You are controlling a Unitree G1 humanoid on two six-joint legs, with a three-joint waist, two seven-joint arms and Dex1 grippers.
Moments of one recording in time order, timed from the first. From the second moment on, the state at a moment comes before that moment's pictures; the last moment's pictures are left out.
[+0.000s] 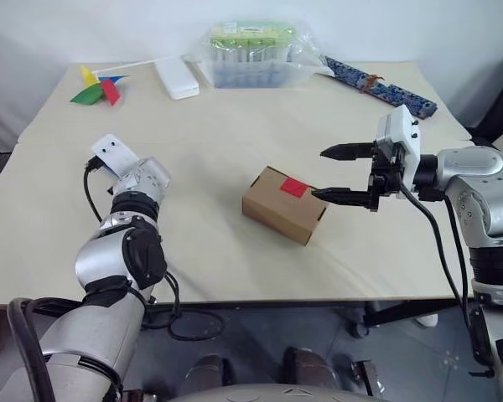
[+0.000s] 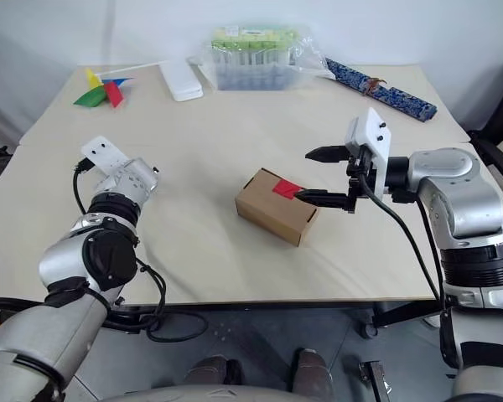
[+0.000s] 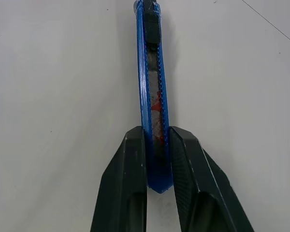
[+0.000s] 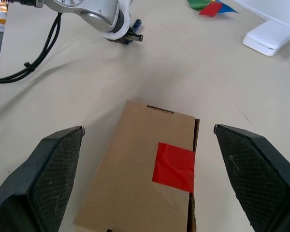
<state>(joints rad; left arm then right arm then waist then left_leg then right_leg) -1.26 0.30 0.59 1.25 -0.27 0.28 0.86 -0.78 -0.77 0.01 0.04 0.43 0.51 1.21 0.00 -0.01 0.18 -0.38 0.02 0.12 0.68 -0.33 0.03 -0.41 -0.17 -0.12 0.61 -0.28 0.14</state>
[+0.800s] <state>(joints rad) -0.86 0.47 0.17 0.34 -0.32 1.11 0.09 -0.76 -0.76 -0.01 -0.03 0.47 0.53 1.17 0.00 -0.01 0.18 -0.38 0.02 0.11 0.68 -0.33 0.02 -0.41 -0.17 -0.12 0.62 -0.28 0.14</state>
